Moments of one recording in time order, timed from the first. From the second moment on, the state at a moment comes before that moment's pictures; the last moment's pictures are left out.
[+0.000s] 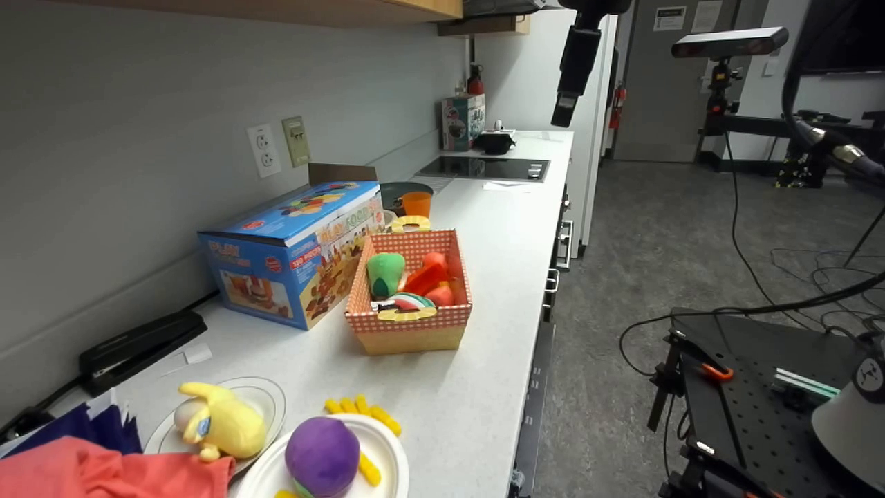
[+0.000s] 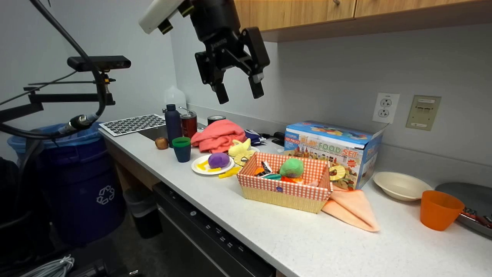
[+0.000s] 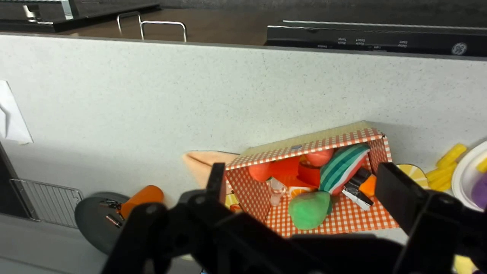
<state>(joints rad) -0.07 -0.58 0.04 -2.40 -0.21 2.04 -0.05</state>
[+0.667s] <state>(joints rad) -0.15 -0.52 0.02 -2.22 -0.40 2.27 0.04</state>
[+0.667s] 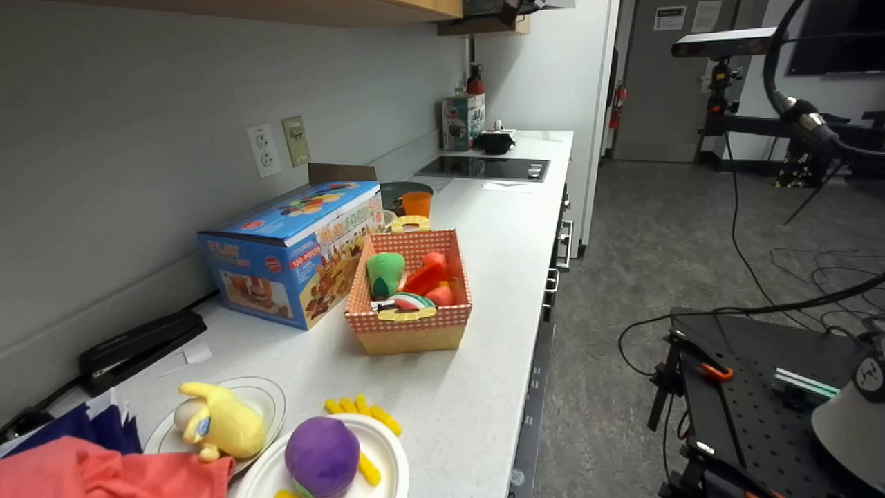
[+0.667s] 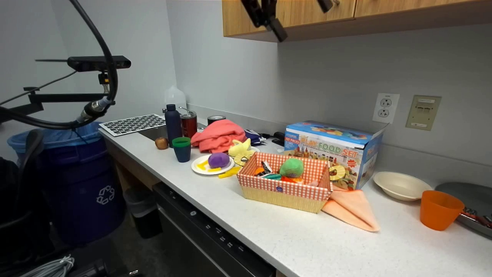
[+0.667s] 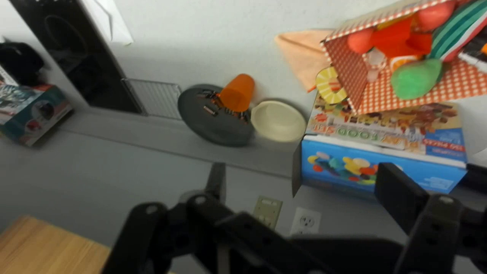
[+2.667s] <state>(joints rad) -0.31 -0.12 0.04 -1.85 -0.73 2.86 0.67</state>
